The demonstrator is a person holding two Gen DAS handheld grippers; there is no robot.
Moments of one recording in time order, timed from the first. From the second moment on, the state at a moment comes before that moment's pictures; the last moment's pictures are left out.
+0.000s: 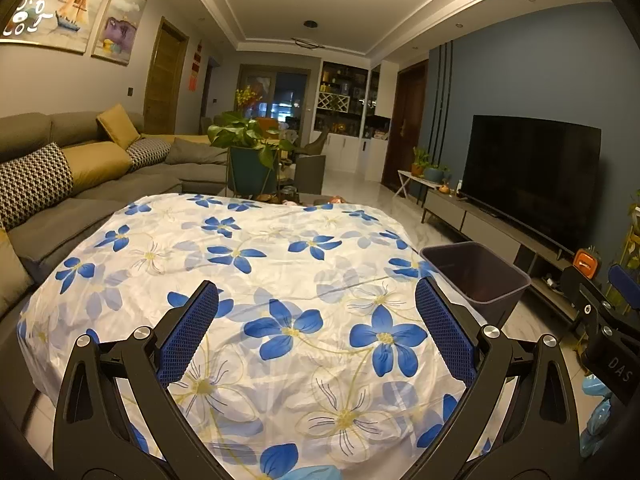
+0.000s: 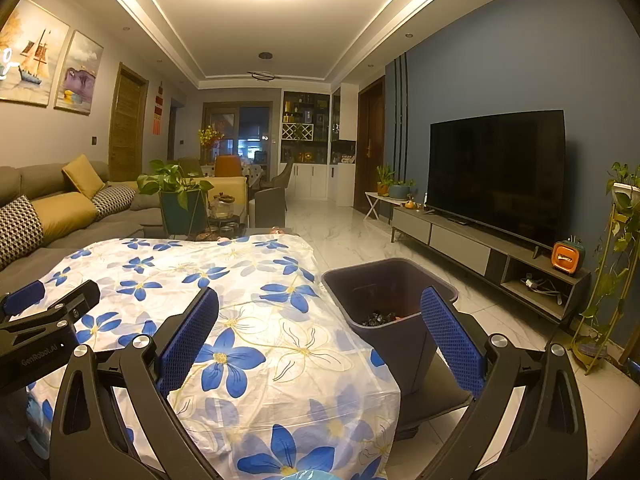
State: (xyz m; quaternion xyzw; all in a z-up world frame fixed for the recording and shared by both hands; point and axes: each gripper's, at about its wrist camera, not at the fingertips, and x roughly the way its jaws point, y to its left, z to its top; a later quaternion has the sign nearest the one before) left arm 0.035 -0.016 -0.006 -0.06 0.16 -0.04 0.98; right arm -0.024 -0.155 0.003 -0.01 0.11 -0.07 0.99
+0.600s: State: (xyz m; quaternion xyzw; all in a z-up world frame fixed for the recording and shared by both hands) left arm 0.036 -0.011 -0.004 -0.06 0.16 -0.04 0.98; right arm -0.024 -0.154 0.004 -0.01 0.11 -0.07 0.99
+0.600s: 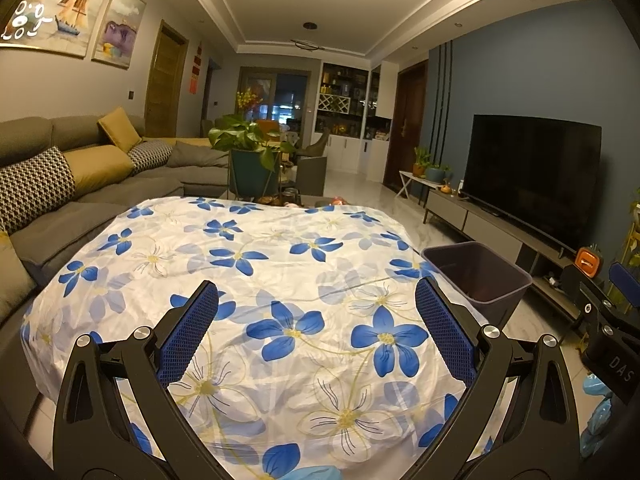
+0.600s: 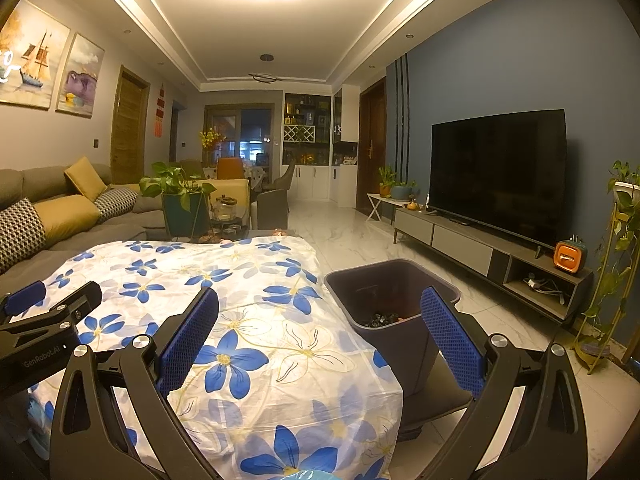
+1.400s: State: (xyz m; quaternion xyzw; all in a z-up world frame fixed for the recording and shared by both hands) left arm 0.033 -0.010 -0.003 -0.05 0.16 -0.03 0.99; right arm -0.024 -0.154 0.003 -0.01 0.11 -0.07 0.99
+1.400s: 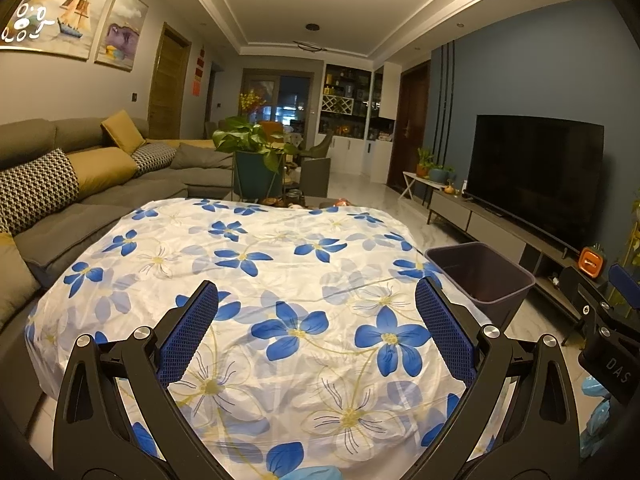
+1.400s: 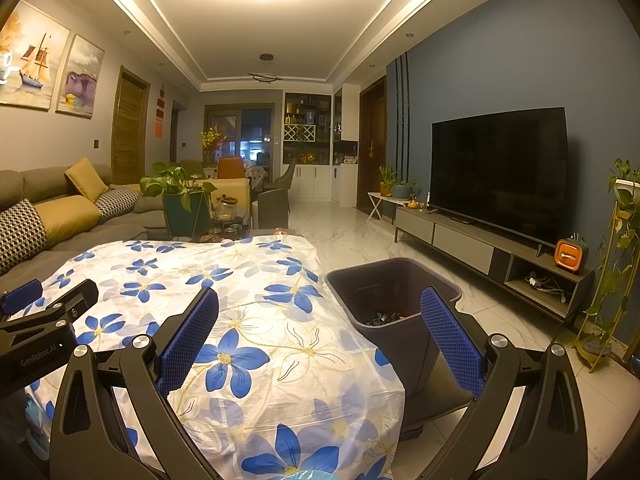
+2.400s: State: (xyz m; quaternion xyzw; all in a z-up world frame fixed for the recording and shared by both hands) left arm 0.030 -0.011 -0.004 -0.05 0.16 -0.04 0.99; right arm -0.025 -0.153 0.002 -0.01 0.10 -0.07 0.99
